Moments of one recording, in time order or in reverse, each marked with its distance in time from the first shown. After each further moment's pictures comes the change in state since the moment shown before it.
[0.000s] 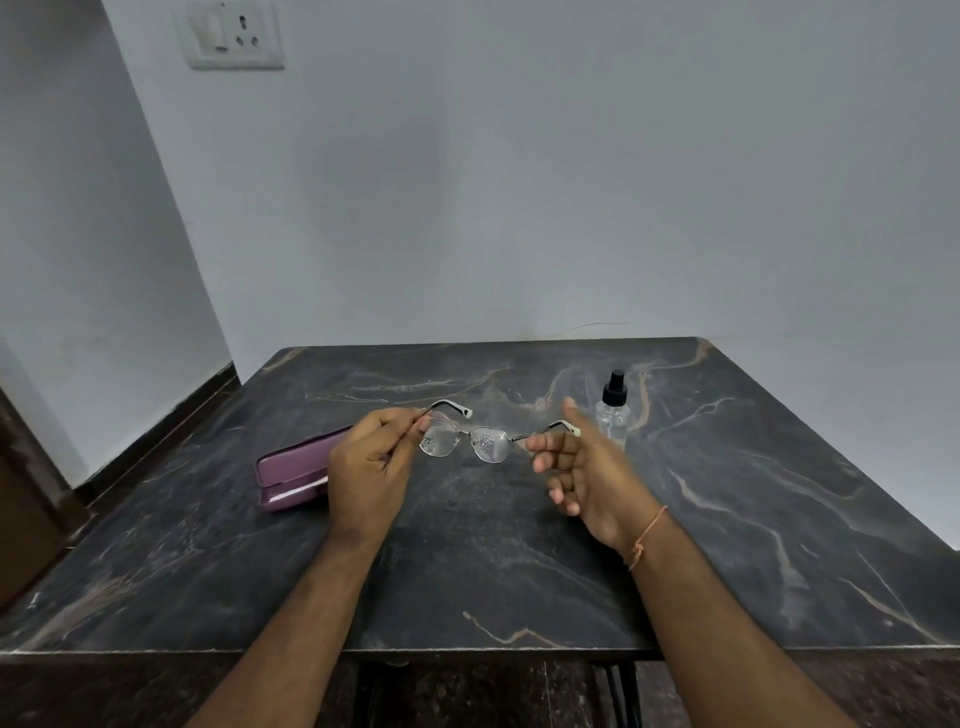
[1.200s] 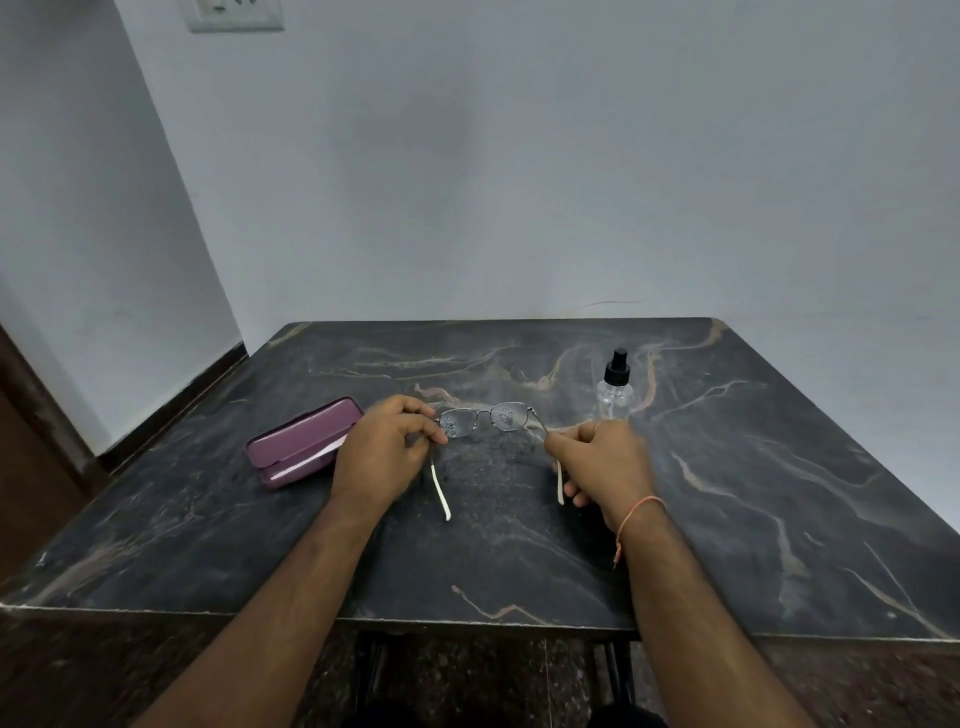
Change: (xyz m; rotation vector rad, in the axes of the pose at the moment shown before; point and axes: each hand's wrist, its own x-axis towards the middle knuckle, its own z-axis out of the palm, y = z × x) left_hand -0.001 -0.020 0.009 0.386 -0.376 -0.133; right_hand 0.004 0.013 -0.010 -0.572 0.349 -0.109
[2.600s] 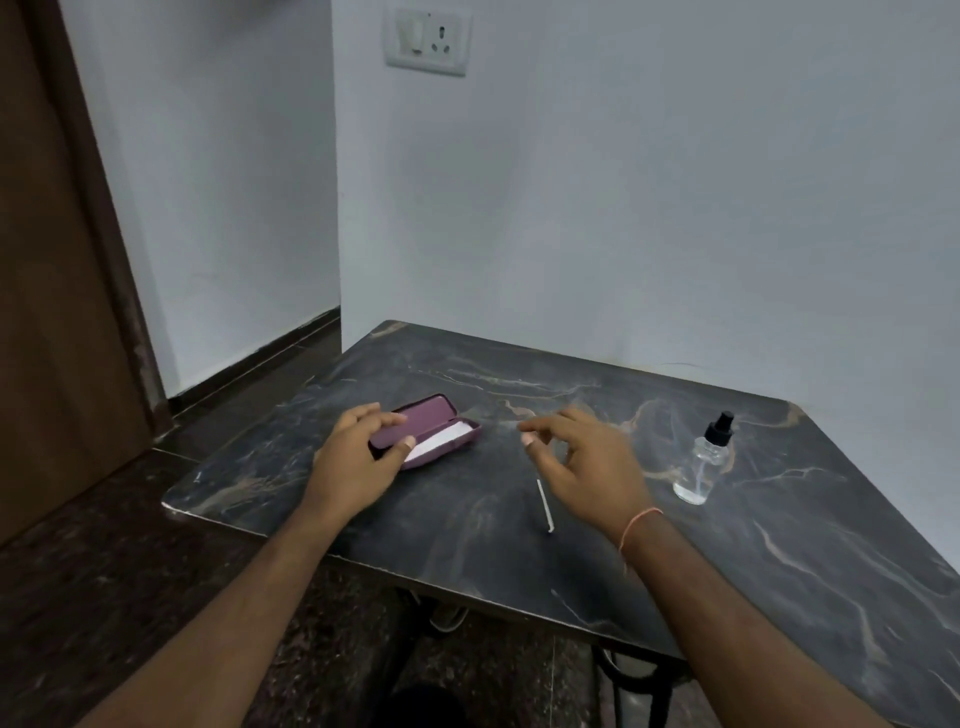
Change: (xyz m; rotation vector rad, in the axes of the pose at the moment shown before) left_hand -0.067 -0.086 -0.107 -0.108 0.085 -0.455; right_hand -0.041 -0.077 0.078 -0.483 -0.105 -0.890
